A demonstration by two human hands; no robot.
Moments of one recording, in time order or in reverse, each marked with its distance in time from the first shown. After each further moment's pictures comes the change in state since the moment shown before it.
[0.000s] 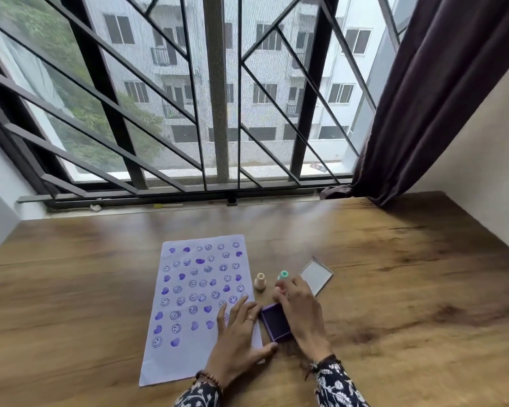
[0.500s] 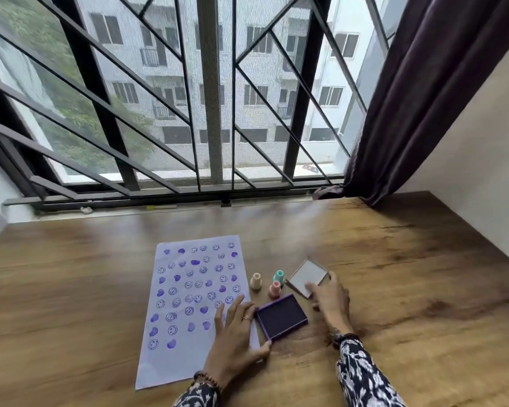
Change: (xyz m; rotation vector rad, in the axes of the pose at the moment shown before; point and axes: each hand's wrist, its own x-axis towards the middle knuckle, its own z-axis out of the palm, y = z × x) left_hand 0.001 0.001 0.003 -0.002 0.042 0.002; right_hand 0.031 0.069 -0.015 0.323 0.067 0.597
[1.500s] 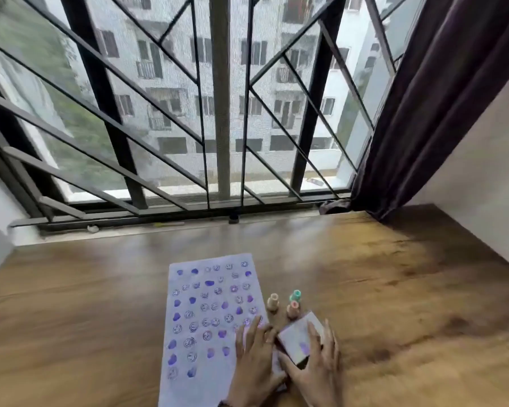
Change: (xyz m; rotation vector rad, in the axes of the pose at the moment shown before) left_hand 0.009 -0.011 0.028 -0.142 0.133 -0.023; right_hand -0.118 -0.003 0.049 -0.344 0.155 -0.508
